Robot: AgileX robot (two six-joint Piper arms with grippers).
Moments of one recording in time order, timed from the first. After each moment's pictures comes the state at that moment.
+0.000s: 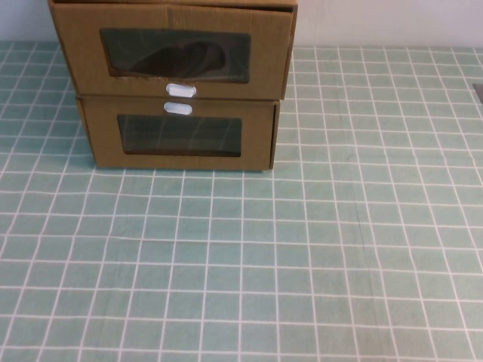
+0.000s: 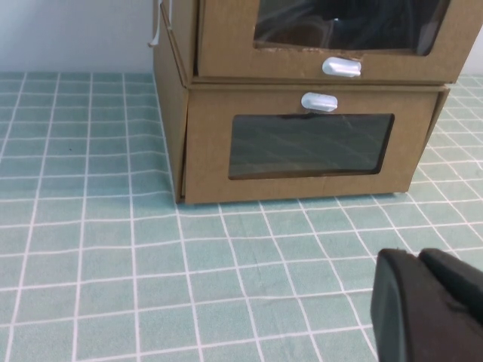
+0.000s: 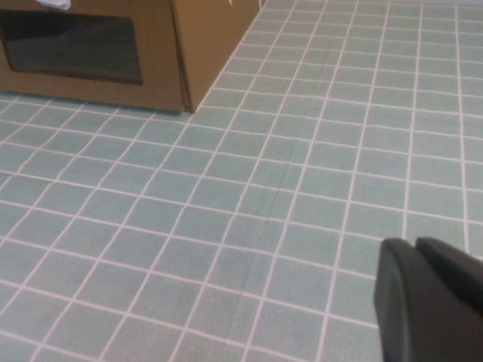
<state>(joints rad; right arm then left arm) 0.49 0.10 -0.28 -0.31 0.58 0.34 -0.24 0.22 -0.39 -0.15 0.52 0.03</state>
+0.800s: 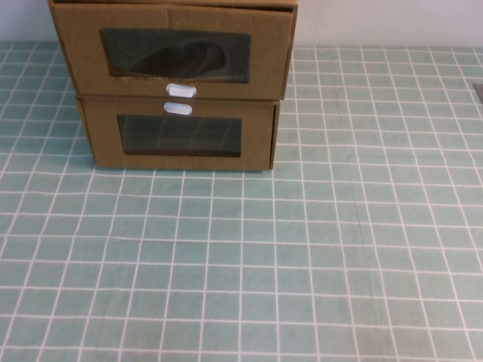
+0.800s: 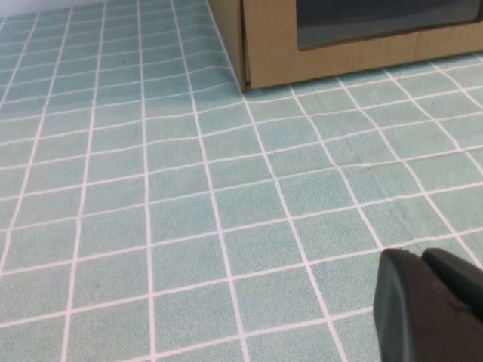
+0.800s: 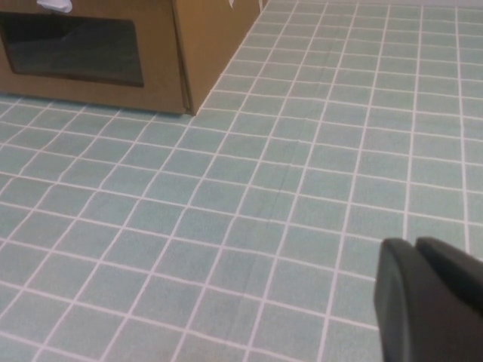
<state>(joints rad) 0.49 0.10 -0.28 -0.31 0.57 0.34 -0.24 -0.01 0.02 0.06 0.38 0.03</state>
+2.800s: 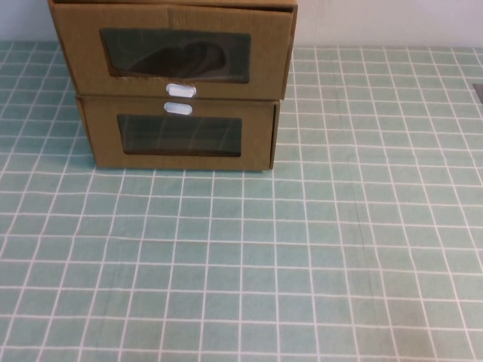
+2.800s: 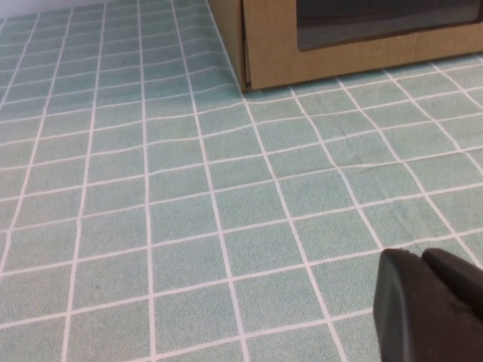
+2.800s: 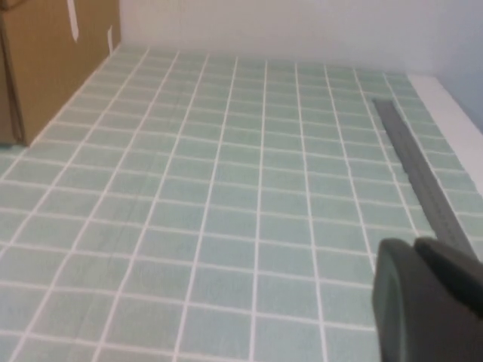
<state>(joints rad) 0.03 0.05 -0.10 0.02 0.32 -0.17 -0.24 -0.01 0.02 0.06 0.38 0.03</state>
